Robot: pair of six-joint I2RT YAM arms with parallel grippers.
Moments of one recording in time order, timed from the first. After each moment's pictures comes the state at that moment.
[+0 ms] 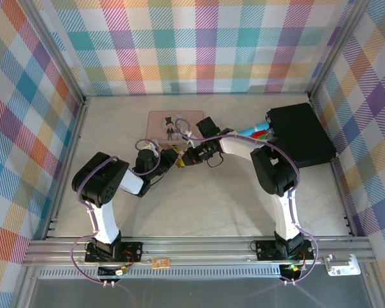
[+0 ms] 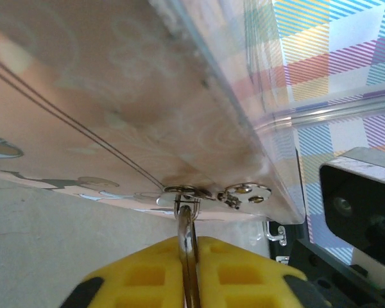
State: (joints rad) left arm -0.40 1.88 0.54 1.04 0.27 -1.15; right arm 0.62 2.10 1.47 -0.44 -0.71 0.16
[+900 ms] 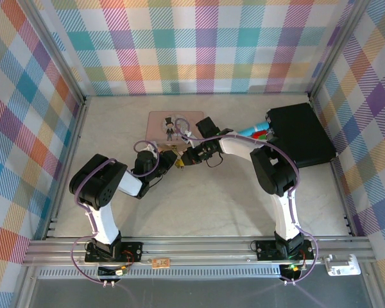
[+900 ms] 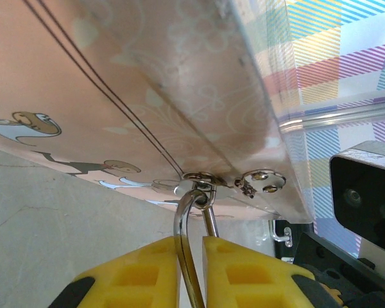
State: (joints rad) left arm -0.40 1.84 0.51 1.00 0.25 -1.16; right arm 0.62 2.10 1.47 -0.42 -0.72 0.17
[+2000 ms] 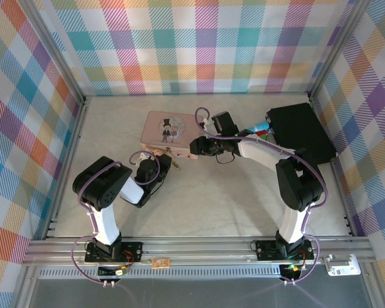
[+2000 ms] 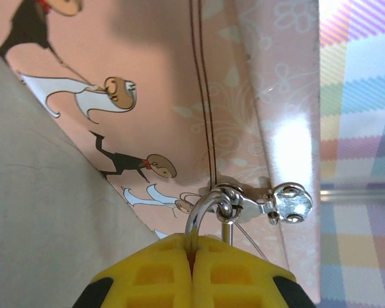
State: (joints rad) left arm -0.48 1.86 0.41 1.15 -0.09 -1.36; right arm 0.57 1.82 1.27 -0.28 -0.54 0.47
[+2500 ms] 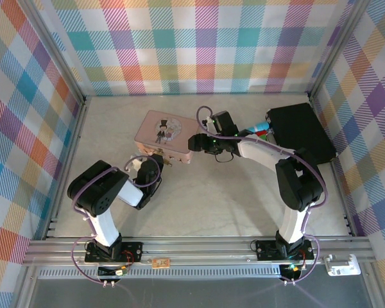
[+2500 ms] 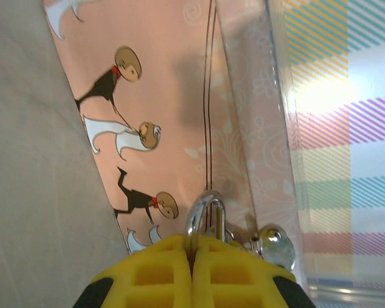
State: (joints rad) left arm -0.52 1.78 0.39 1.05 -0.42 -1.42; right arm 0.57 1.82 1.27 -0.25 -0.42 0.60
